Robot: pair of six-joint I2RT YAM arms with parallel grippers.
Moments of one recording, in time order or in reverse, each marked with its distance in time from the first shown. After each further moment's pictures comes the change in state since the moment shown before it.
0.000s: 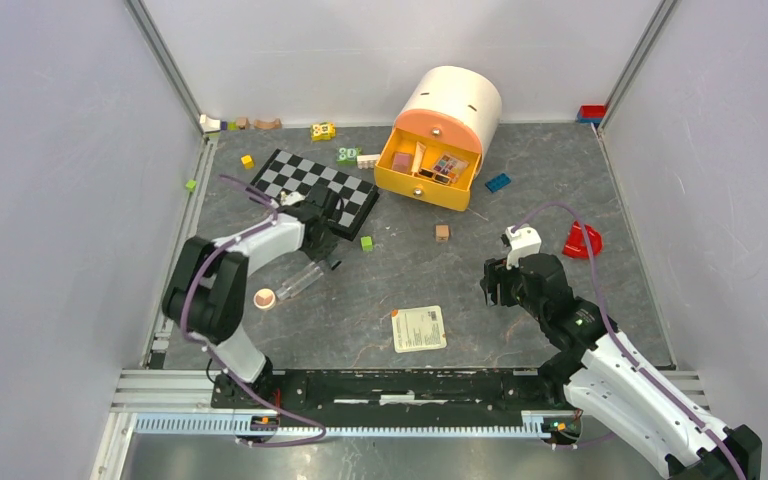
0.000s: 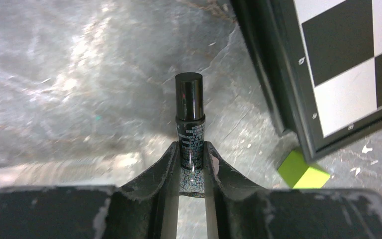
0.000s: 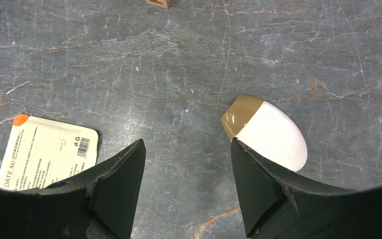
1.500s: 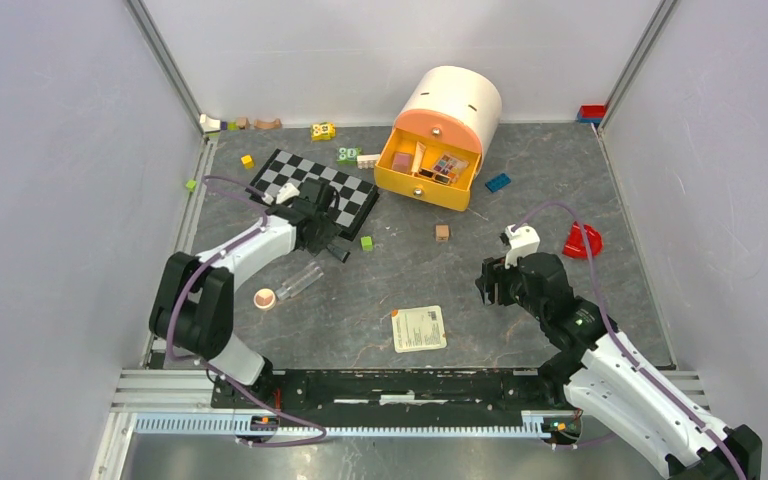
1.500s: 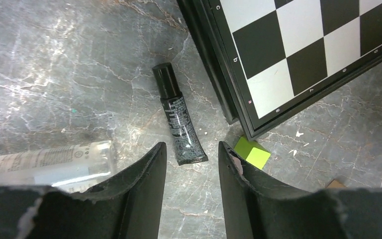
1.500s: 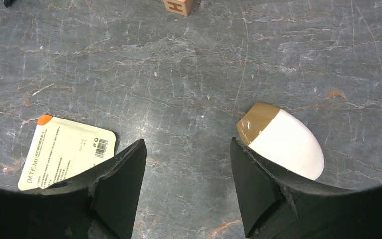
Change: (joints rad) left arm 0.000 -0.163 -0.033 0.016 0.007 -0.038; right arm 0.000 0.000 0.000 0.030 -0.058 0.019
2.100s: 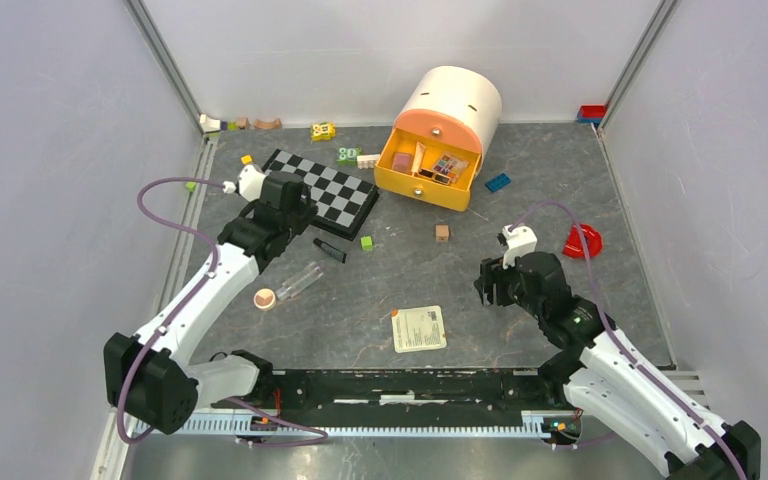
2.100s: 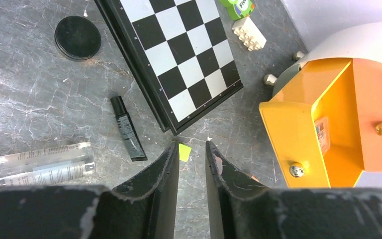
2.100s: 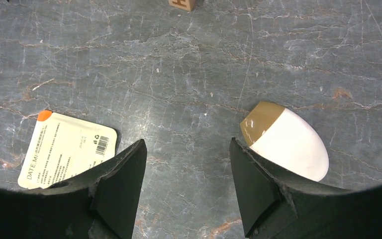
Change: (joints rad) left arm 0.000 -0.362 0.014 -0.013 -0.110 -0.011; right arm 0.000 0.031 0.000 0.010 -0.011 -0.006
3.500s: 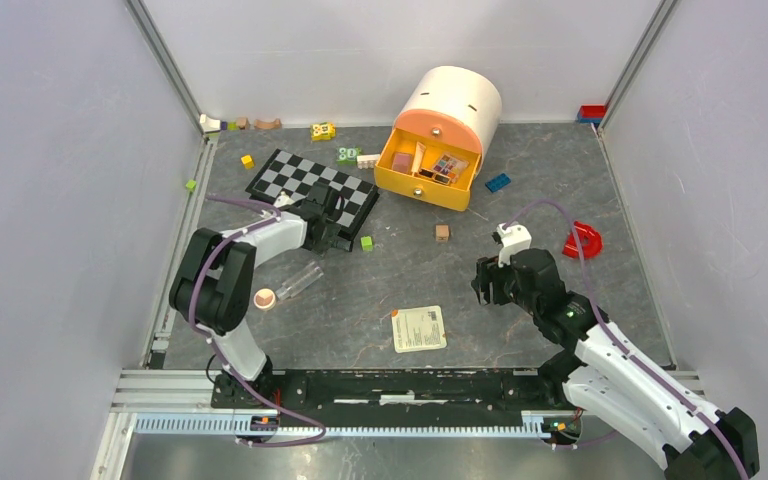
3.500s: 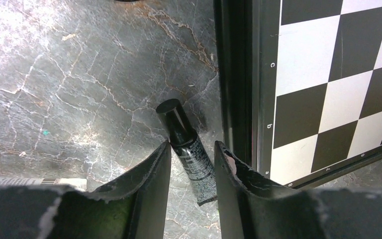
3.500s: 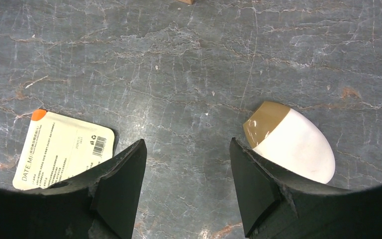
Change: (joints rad) left arm 0.018 0.543 0.002 0.089 0.051 -0.270; right arm 0.000 0.057 0.000 0.029 -0.008 0.002
